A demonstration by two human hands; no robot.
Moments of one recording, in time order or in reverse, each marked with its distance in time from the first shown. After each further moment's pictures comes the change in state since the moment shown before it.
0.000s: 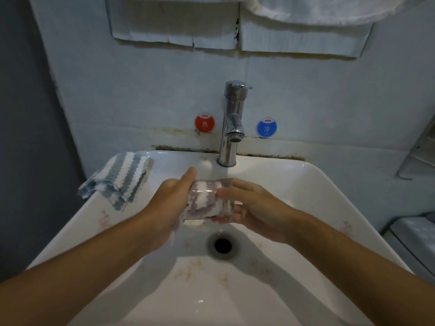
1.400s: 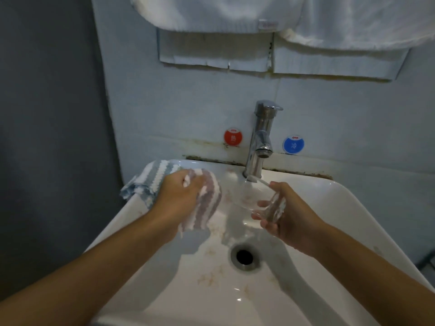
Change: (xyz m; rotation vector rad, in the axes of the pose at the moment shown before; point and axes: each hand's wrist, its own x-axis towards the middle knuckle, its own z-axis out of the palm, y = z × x) left_hand -0.009 0.020 -0.031 0.228 0.331 0.220; right_hand -0.001 -0.007 -0.013 0.207 0.343 0.168
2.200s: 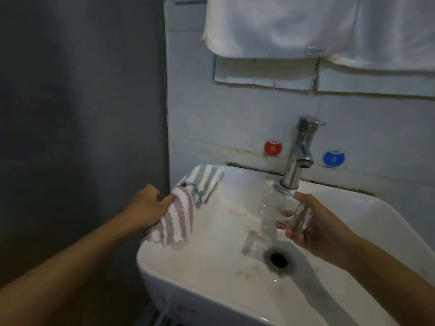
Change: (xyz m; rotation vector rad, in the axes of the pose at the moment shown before) left_hand 0.010 -0.073 -0.143 0.657 0.111 -0.178; right_hand -0.007 0.009 0.016 -0.084 -0.165 0.004
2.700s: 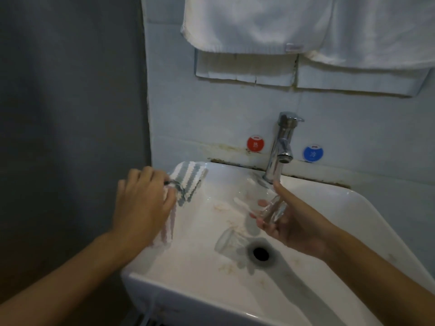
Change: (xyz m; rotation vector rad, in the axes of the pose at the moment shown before) left_hand -0.051 0.046 0.008 0.356 0.502 0.539; right_hand -0.014 -0.006 0.014 0.142 -0.064 0.070
